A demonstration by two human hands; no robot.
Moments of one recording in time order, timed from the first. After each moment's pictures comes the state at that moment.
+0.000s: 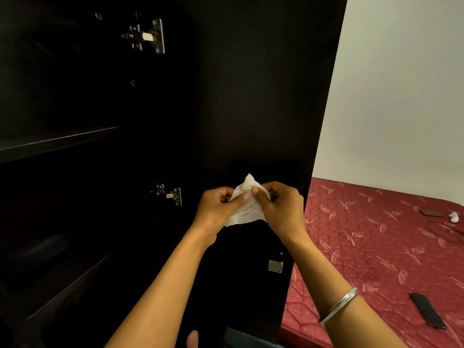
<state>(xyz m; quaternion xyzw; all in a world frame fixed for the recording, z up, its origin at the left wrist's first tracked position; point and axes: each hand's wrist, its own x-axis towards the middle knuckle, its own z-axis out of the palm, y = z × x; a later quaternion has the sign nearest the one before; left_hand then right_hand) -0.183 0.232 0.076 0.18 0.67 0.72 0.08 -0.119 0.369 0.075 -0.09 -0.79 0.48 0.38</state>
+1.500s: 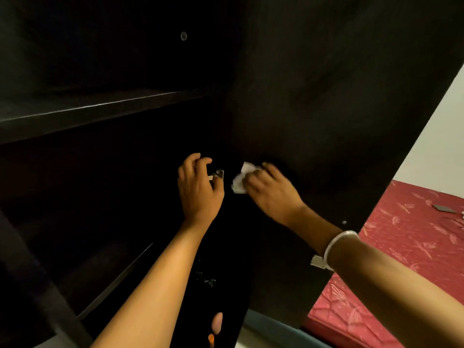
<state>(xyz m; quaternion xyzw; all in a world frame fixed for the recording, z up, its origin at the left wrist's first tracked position) -0.313 0.131 0.012 0.13 0.86 0.37 -0.34 -0.243 0.311 0.039 0.18 -0.88 -0.36 0.26</state>
